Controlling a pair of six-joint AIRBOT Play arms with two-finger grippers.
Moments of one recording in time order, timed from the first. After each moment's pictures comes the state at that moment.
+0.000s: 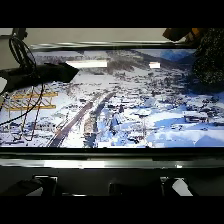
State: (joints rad) left arm -0.26 -1.12 1.39 1.06 -0.85 -1.41; right arm -0.84 -1.09 1.86 -2.49 1.21 2.04
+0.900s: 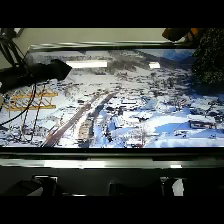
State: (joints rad) left arm -0.26 -1.08 1.39 1.23 -0.85 -1.62; right arm -0.84 -0.79 1.86 -1.78 0.72 2.08
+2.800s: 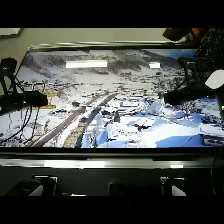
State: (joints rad) left arm -0.11 -0.90 1.07 1.49 -0.97 -1.57; right arm -0.03 -1.20 1.34 -1.32 1.33 1.30
